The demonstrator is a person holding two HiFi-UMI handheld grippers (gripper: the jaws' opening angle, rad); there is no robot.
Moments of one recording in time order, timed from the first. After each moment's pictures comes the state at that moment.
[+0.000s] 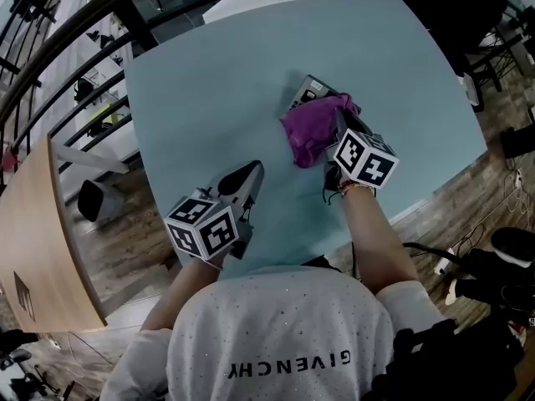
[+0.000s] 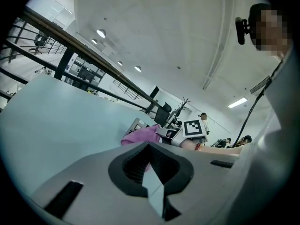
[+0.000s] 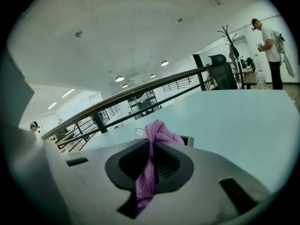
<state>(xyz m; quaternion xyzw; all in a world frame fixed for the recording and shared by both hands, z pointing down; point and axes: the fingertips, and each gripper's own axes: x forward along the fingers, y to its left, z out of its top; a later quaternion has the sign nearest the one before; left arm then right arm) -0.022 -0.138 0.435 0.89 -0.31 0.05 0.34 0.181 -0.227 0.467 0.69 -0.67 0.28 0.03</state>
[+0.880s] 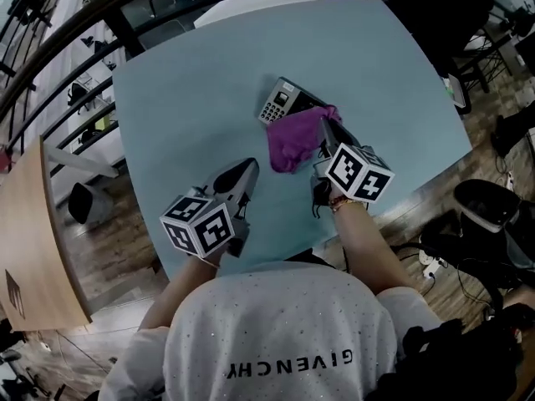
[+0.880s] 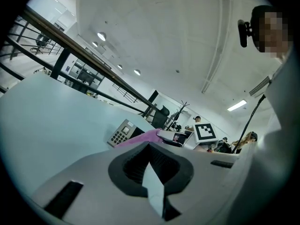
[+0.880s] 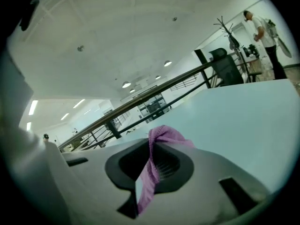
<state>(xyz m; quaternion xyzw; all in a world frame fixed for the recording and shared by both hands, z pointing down) 0.027 -0.122 0.417 0.89 -0.31 0.02 0.34 0.192 -0.187 0.434 0.64 -0.70 0.30 -0.02</state>
